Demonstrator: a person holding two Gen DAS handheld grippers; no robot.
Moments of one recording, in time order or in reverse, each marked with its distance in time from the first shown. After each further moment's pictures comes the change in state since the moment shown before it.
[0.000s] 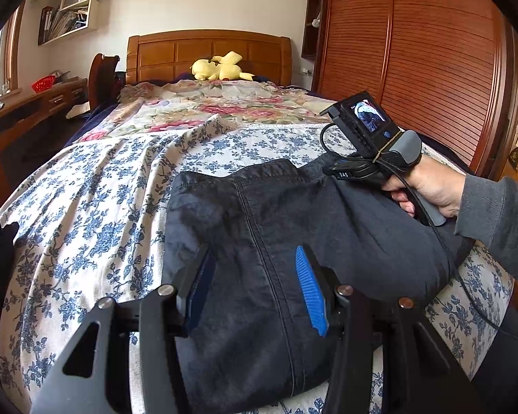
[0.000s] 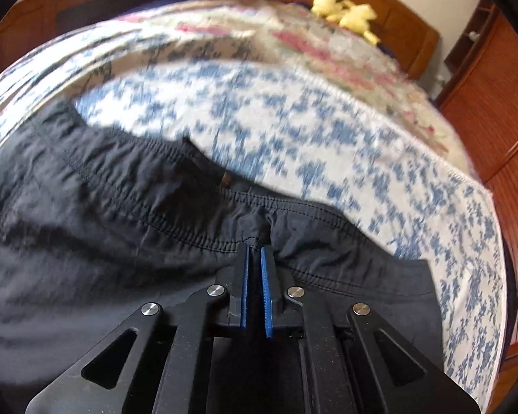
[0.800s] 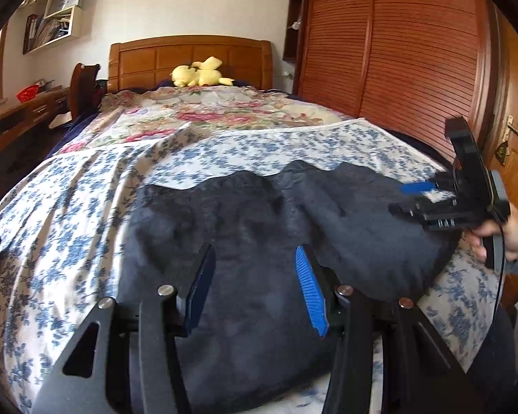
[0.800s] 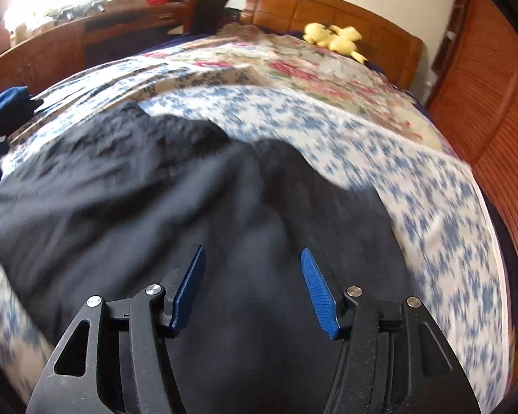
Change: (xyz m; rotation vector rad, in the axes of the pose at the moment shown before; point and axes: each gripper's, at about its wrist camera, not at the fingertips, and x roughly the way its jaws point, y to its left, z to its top) left arm 0.007 -0.048 0.011 0.035 -0.018 -0.068; right arm -0.130 -0.035 -0.133 0.055 -0.125 0.076
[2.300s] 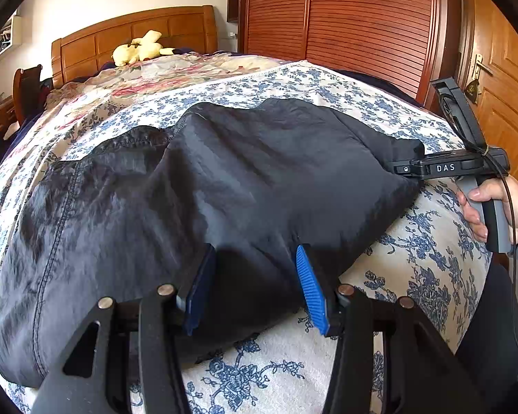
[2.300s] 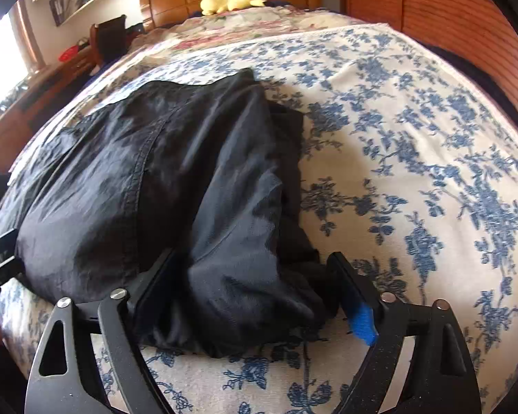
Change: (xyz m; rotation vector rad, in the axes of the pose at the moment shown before) left arm 0.051 -0.118 -0.042 0.148 0.165 -0.102; right arm -0.021 -0.108 -0.141 0.470 0.069 0.056
